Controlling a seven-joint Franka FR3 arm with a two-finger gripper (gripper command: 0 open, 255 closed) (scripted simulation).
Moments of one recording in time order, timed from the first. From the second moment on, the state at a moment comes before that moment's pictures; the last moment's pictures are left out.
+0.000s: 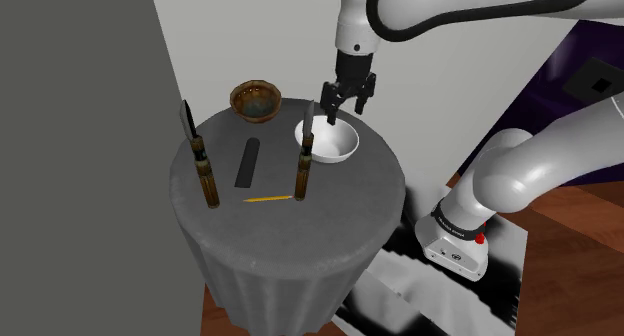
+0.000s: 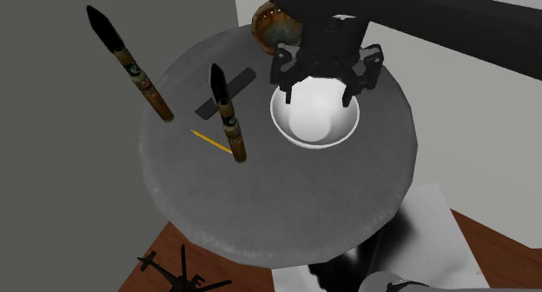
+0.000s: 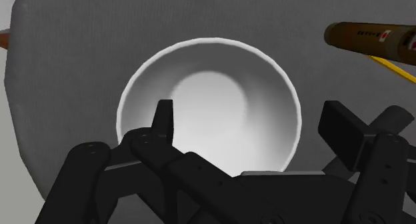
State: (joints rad) arm 0.01 -0.47 0.25 -2.35 0.17 1.79 0.45
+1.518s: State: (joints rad) arm 0.05 0.35 0.39 -1.87 0.12 2.16 1.26
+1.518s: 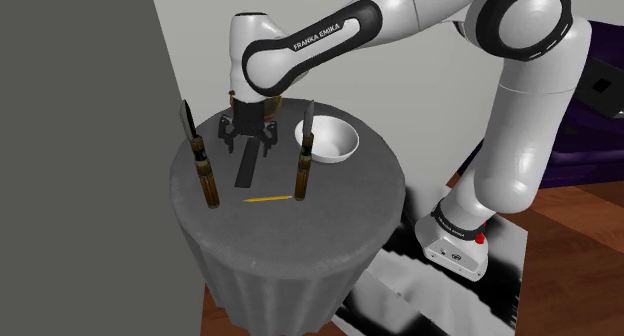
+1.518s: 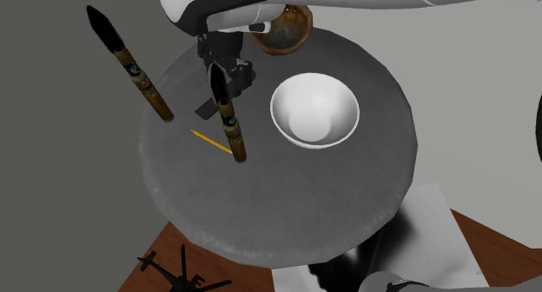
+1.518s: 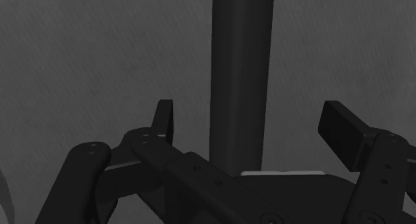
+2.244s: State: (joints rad) arm 0.07 0.39 0.39 -1.89 0.10 2.24 1.27
